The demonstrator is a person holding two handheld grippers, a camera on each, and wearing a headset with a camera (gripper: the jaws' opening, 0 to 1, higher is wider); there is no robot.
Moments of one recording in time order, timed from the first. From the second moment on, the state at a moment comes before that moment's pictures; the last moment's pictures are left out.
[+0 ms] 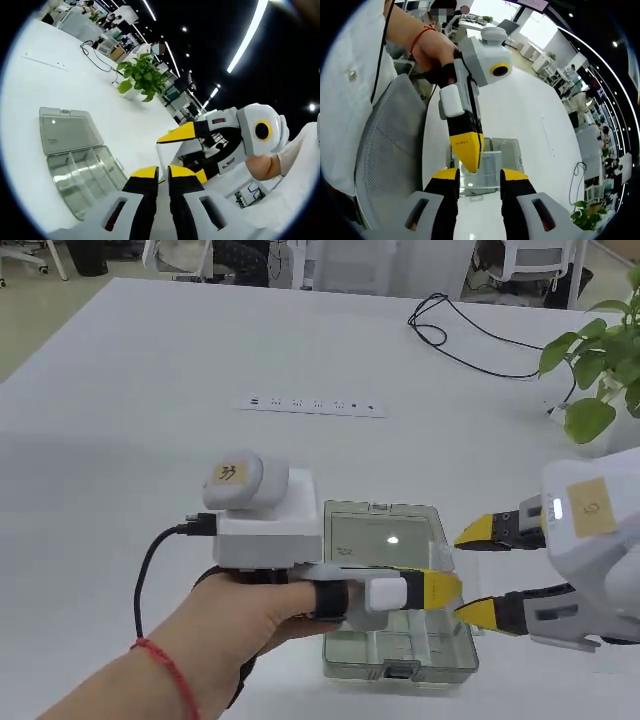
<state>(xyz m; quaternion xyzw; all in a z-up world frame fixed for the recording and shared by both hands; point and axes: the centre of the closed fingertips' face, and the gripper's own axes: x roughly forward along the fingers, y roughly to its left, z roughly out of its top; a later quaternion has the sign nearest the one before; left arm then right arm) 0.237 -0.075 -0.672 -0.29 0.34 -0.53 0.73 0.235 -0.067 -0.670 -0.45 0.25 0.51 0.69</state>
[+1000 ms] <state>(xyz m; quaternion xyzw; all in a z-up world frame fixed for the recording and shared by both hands) 0.235 -0.071 -0.674 -0.27 0.33 -0.53 0.73 0.236 -0.066 -0.658 -0.40 0.25 0.52 0.71</state>
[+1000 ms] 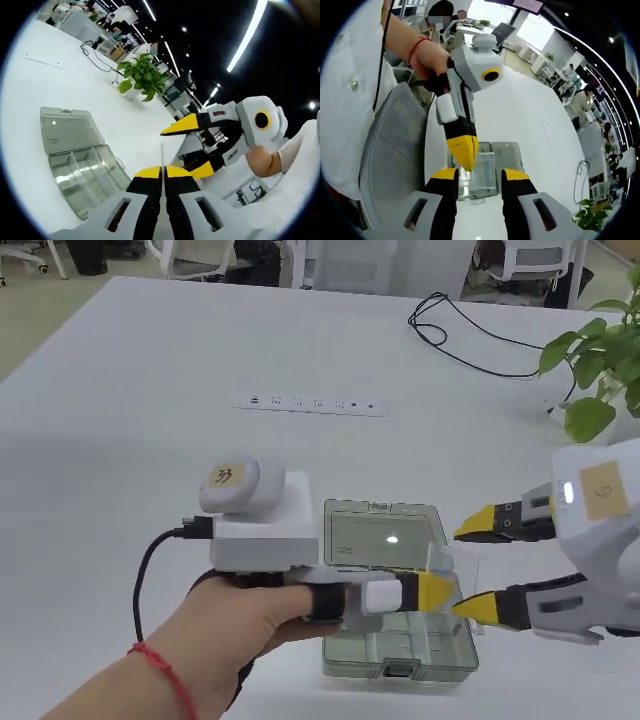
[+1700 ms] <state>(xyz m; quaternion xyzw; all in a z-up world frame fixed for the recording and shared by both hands) 0.208 -0.072 -0.650 -0.09 0.17 -0.67 0.72 0.216 -0.065 -0.632 -0.22 0.33 0.68 0.61</state>
